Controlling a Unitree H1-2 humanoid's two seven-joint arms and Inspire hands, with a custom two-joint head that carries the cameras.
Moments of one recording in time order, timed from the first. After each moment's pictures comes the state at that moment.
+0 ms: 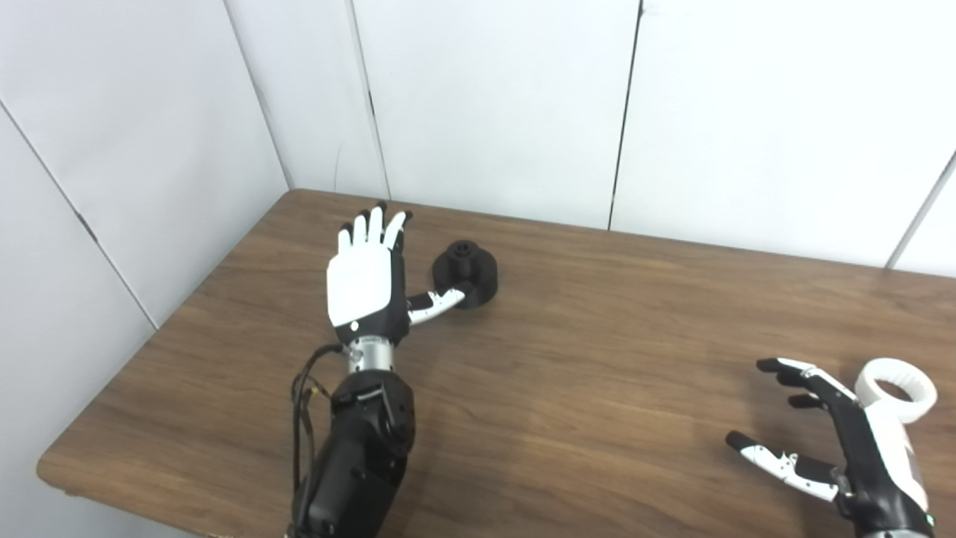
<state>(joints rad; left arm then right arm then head) -0.24 0.24 -0.05 0.01 0.96 0.42 0.25 -0.06 -0.19 0.13 -0.13 -0.51 -0.05 -0.06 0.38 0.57</state>
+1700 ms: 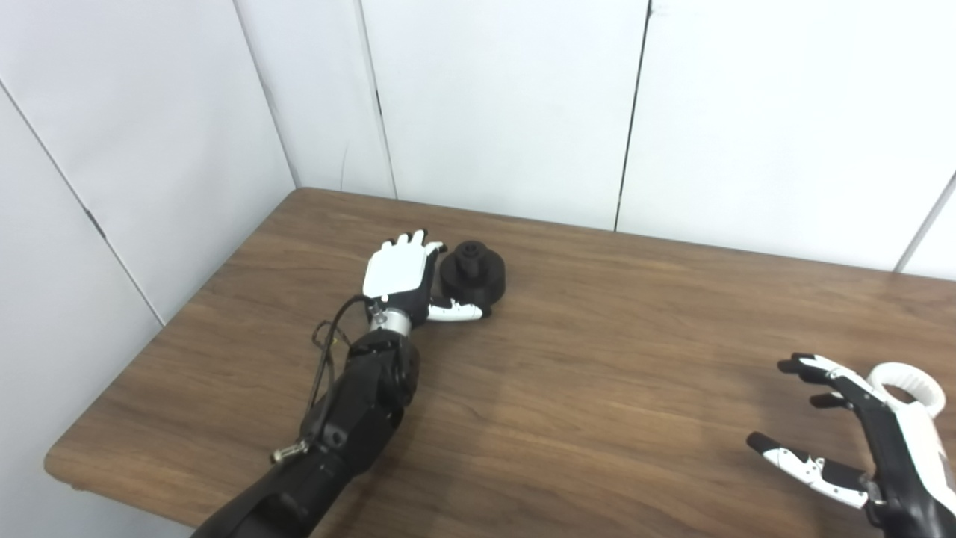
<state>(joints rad) -0.46 0.33 -0.20 0.47 0.83 0.38 0.21 -0.05 -0.23 0.09 -0.17 -0.49 -0.09 -0.05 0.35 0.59</state>
